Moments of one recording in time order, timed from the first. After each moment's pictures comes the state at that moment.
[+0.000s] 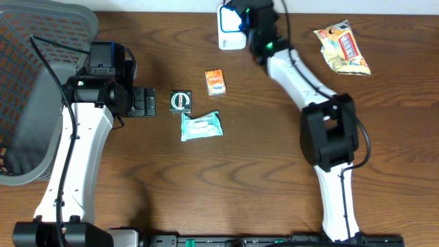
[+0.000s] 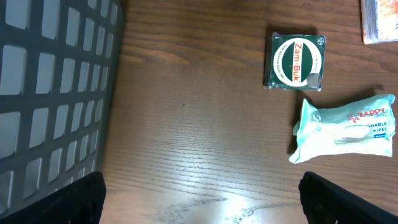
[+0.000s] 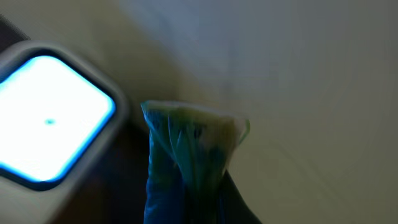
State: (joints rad) left arm -0.02 1.50 1.37 -1.07 -0.05 -0.04; right arm 0.35 2.38 2.02 -0.06 0.35 -0.65
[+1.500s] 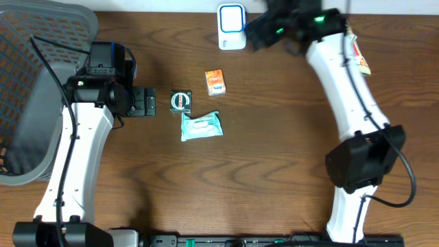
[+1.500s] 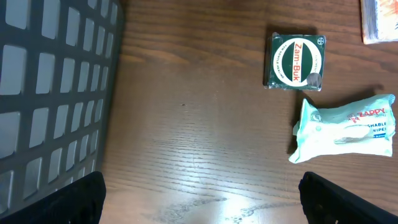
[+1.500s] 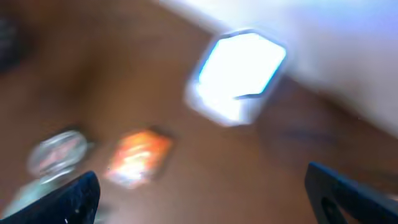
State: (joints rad) left arm -0.02 1.50 1.37 -1.07 -0.06 -0.04; right arm 0.32 2.11 2.14 -0.88 -0.31 -0.22
